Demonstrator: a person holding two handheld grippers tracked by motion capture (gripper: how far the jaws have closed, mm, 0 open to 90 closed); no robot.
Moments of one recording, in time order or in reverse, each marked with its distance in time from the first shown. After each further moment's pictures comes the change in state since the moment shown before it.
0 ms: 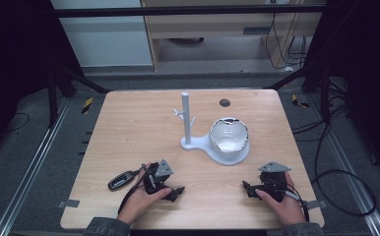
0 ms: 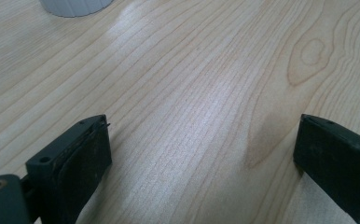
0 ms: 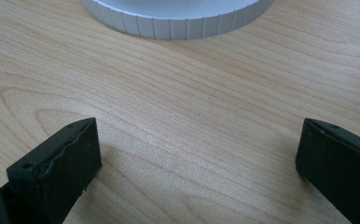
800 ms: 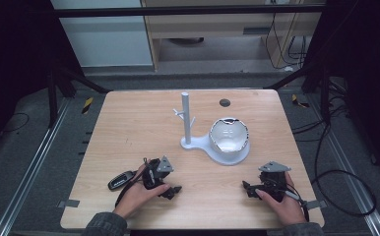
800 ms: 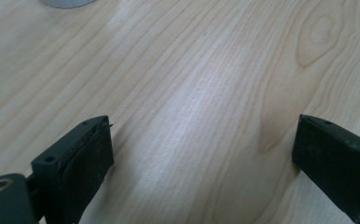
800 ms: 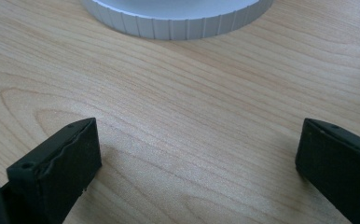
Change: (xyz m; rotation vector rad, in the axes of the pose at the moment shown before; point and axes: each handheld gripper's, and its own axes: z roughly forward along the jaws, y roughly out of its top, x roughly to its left) left arm 0.014 0.017 -0.007 0.141 -0.003 0.086; right arm 0.000 0.000 0.000 0.001 0.001 0.001
